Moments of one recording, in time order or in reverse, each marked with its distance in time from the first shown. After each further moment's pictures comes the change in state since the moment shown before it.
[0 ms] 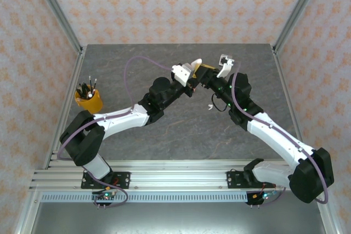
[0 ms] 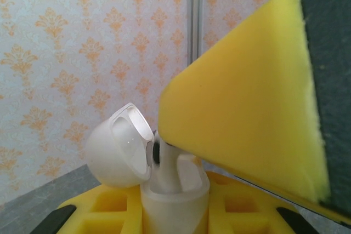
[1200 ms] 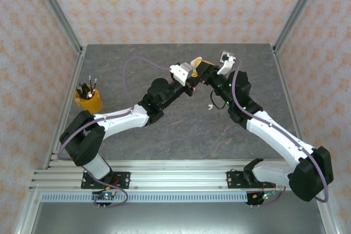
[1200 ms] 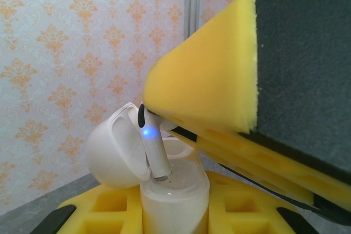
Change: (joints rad) left arm 0.000 0.000 -0.013 0.072 0.008 -0.027; right arm 0.014 0.015 0.037 0.011 0.070 0.027
